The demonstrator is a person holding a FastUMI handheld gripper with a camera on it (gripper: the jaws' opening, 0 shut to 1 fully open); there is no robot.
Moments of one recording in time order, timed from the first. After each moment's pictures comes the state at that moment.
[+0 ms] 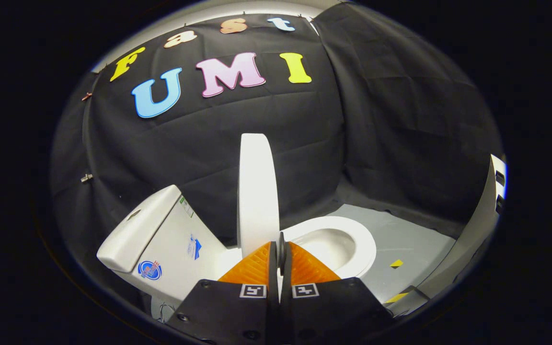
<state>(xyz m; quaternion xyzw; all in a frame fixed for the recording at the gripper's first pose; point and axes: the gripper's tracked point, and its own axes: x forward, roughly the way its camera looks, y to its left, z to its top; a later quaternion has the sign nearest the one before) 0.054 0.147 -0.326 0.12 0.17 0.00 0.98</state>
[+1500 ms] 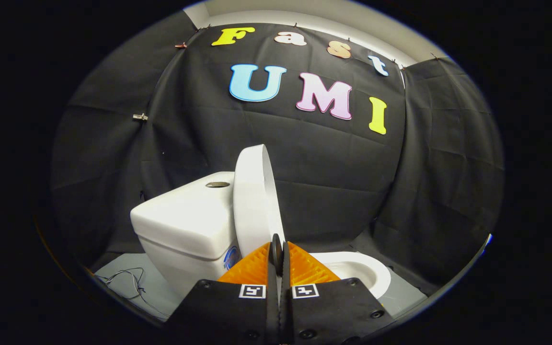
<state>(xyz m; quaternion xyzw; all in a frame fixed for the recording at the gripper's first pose) 0.007 0.319 -0.302 -0.06 0.08 0.10 0.99</state>
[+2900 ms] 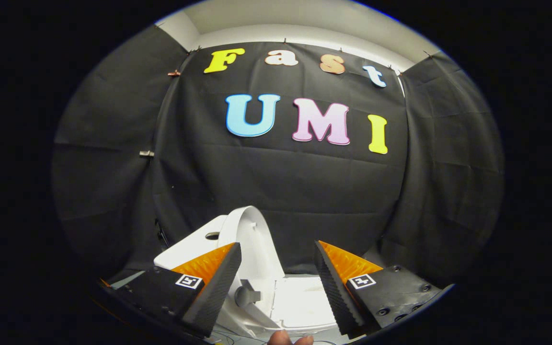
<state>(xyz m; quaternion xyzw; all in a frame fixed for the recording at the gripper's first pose) 0.011 0.252 -0.150 0.00 0.02 0.13 0.99</state>
